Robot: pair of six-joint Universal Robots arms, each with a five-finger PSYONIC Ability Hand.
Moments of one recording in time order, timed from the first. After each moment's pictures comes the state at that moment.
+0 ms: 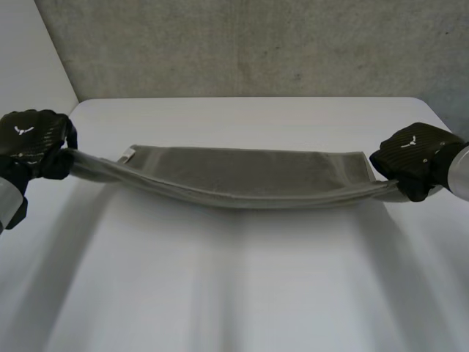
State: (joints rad) left arm 4.74 -1.52 -1.91 3.42 -1.24 3.35; right arm 1.72 -1.37 1.35 0.55 1.30 2.23; left_hand 1.32 1.35 1.34 1.36 1.16; right_hand 1.31 1.33 1.33 1.34 1.17
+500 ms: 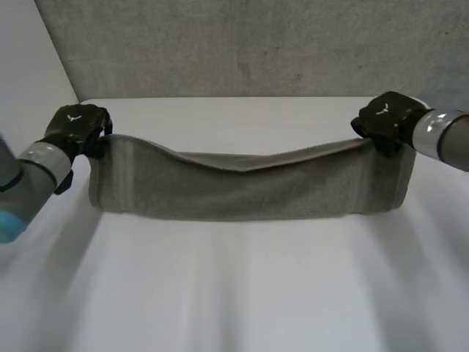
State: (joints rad) left arm 4.63 -2.09 -1.40 3.40 -1.28 3.33; right arm 1.73 -0.93 0.87 0.46 1.19 2.19; left_hand 1.32 1.35 1.35 1.36 1.16; right_hand 1.31 1.33 1.33 1.34 1.17
